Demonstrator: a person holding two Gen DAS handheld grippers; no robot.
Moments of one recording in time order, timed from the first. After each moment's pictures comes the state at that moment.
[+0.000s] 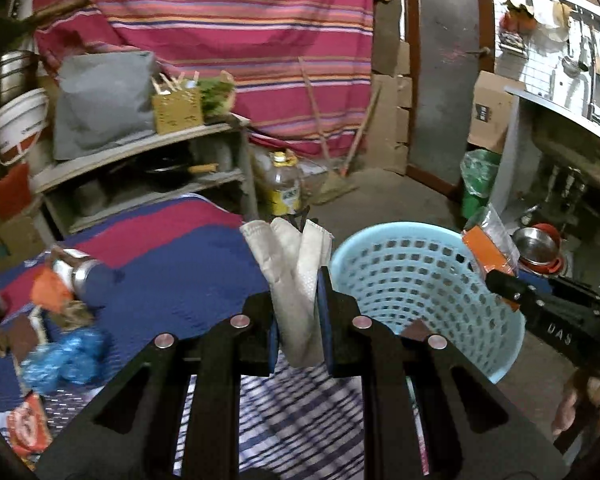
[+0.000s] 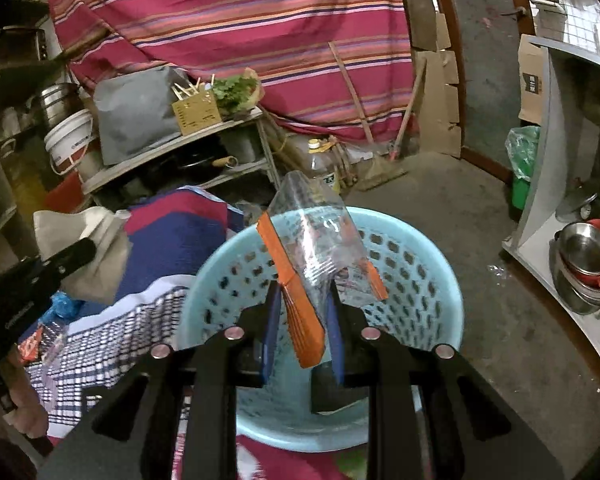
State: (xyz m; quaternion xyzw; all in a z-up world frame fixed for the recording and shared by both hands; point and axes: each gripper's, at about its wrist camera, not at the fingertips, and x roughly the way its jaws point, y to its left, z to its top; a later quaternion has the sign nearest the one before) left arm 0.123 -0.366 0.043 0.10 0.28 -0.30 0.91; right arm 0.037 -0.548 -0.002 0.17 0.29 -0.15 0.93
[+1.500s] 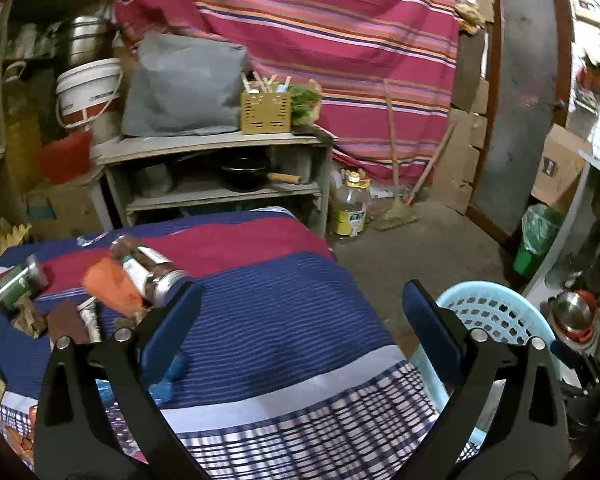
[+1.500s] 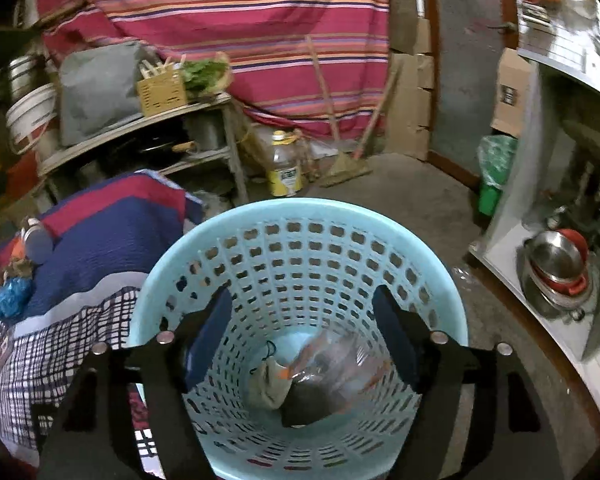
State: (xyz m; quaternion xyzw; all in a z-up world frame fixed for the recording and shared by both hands) left arm 0.186 -0.294 0.073 0.03 0.27 -0.17 0.95; right arm 0.065 -0.527 -0.014 0.14 0.30 -0.23 0.91
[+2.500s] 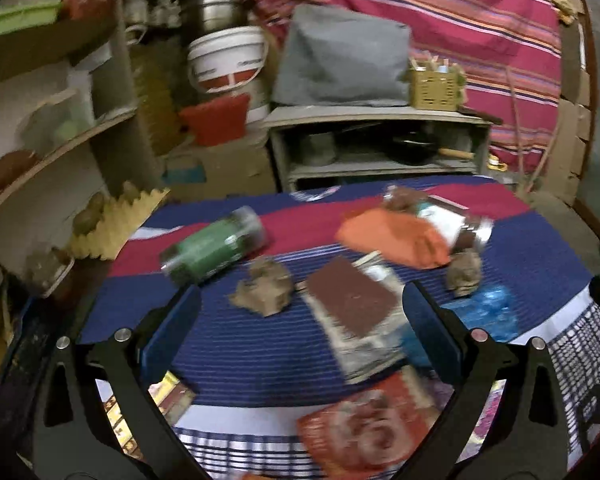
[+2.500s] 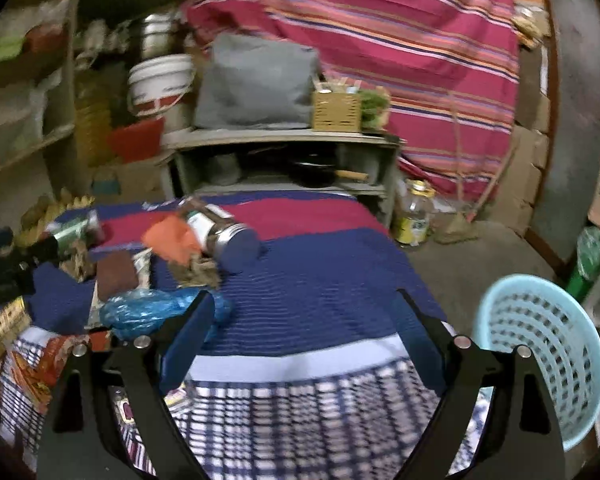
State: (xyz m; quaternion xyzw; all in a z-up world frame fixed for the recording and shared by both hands) left arm 0.214 -0.030 0.049 0.06 0.30 0.01 0.95; right arm 0.167 -0.268 0.019 0.01 0.28 -0.05 0.96
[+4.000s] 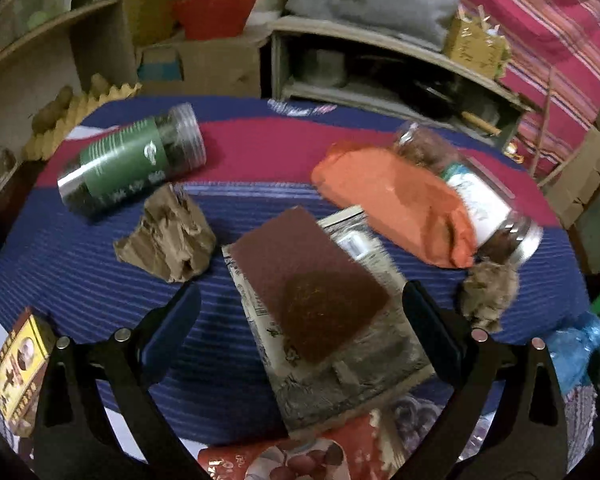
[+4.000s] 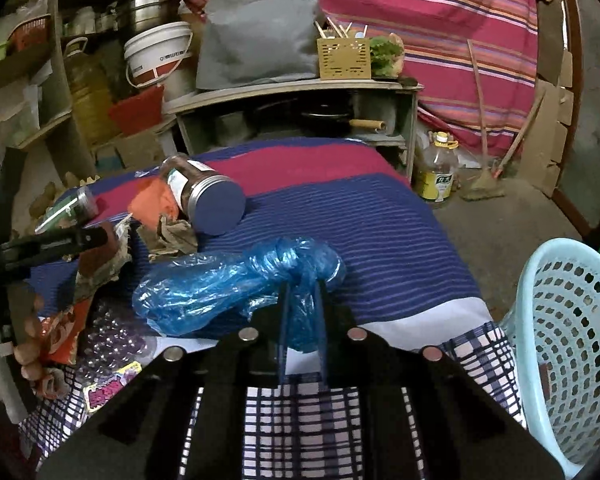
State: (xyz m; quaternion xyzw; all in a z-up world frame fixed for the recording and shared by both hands) left arm 0.302 -0.057 -0.022 -0.05 0.44 0.03 0.90; right arm 0.198 -0.317 -0.020 0.07 0.34 -0.02 0.94
